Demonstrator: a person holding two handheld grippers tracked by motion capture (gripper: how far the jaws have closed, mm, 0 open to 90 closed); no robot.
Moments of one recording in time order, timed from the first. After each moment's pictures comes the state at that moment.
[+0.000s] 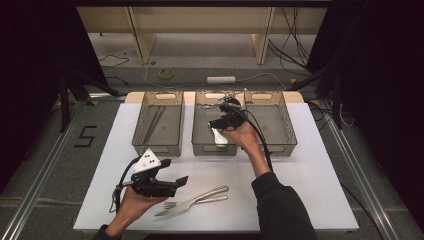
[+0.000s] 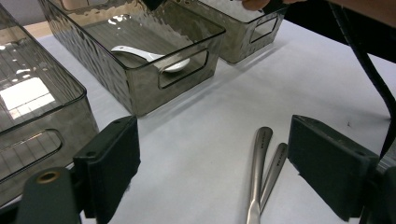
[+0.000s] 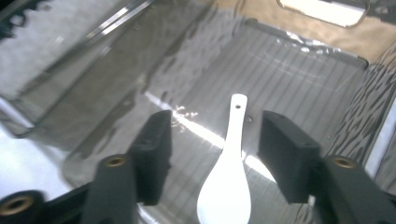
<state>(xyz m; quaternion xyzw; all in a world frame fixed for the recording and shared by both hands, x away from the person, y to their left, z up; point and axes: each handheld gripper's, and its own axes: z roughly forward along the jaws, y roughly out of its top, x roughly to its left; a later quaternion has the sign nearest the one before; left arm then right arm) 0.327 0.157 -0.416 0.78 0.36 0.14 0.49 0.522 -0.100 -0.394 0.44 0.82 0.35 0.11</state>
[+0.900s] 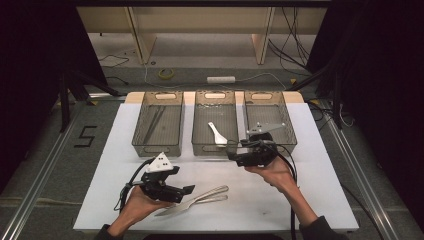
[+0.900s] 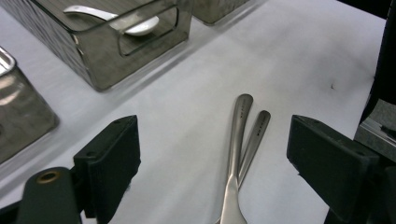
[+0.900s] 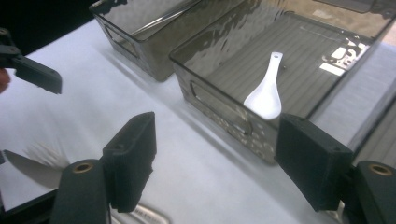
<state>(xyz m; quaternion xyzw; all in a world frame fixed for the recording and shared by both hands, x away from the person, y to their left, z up) 0.330 0.137 -0.423 0.83 0.33 0.08 0.43 0.397 -0.172 -0.387 0.37 0.82 0.42 0.10</state>
